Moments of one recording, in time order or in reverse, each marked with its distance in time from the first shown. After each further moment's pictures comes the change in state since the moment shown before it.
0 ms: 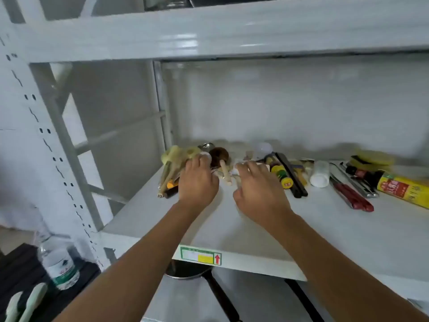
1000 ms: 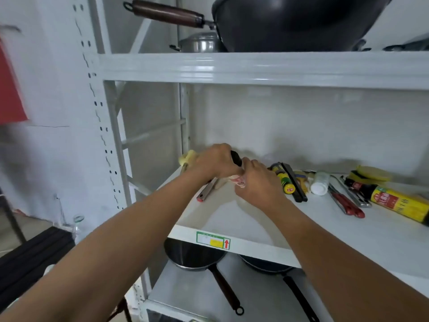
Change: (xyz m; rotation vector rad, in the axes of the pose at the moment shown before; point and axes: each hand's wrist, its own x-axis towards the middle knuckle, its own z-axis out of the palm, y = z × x) left_hand 0.020 0.039 -0.118 -0.128 -0.377 -0.032; right_hand 0.007 -0.018 -0.024 0.149 -0.017 0.013
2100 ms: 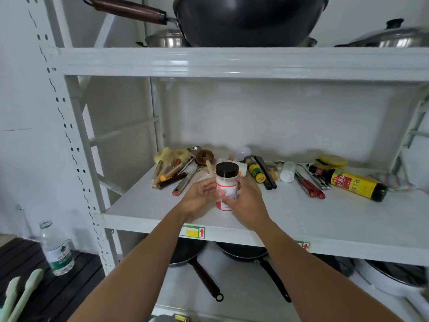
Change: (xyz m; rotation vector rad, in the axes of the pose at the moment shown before) left_hand -0.053 -0.030 0.128 -1.199 -0.249 0.030; right_hand -0.079 0.033 0.025 0.577 -0.016 0.303
